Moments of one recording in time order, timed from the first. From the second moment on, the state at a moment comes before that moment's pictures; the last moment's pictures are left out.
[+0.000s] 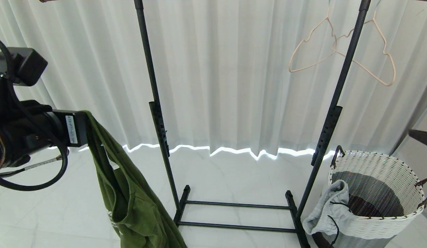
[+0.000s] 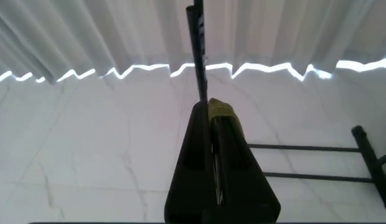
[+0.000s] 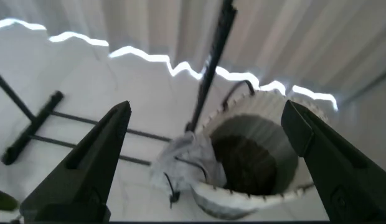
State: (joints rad) left arm -0.25 1.23 -0.89 -0.07 0.26 0.07; right arm -0.08 1.05 -0.81 -0.03 0.25 -0.15
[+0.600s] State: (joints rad) left arm -0.15 1.08 -0.46 -0.33 0.26 0.01; right arm -0.18 0.89 -0.56 -0.13 0.13 -0.13
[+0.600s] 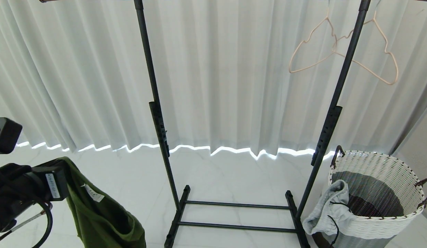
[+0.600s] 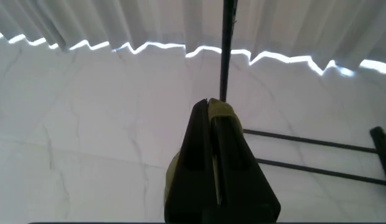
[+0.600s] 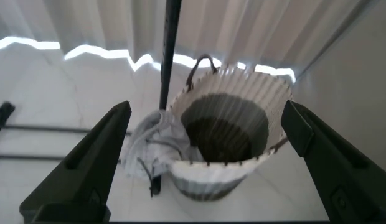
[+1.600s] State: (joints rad) left arm -0.22 0.93 -0.37 -0.33 0.09 -0.05; right arm -0.16 0.89 -0.46 -0.28 0.19 -0.20
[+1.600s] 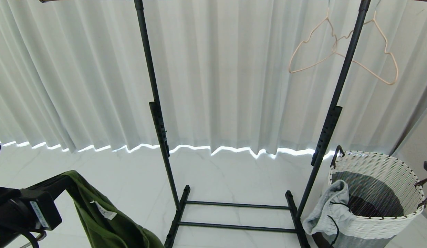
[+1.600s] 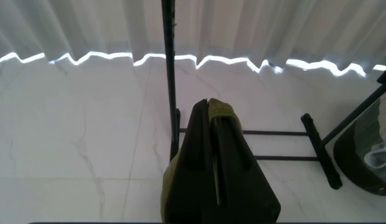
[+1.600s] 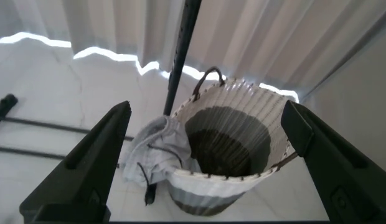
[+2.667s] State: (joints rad) left arm -0.21 0.90 -0.36 -0.33 0.09 -0.05; right arm -0.16 0.90 -0.43 -0.27 0.19 -0.17
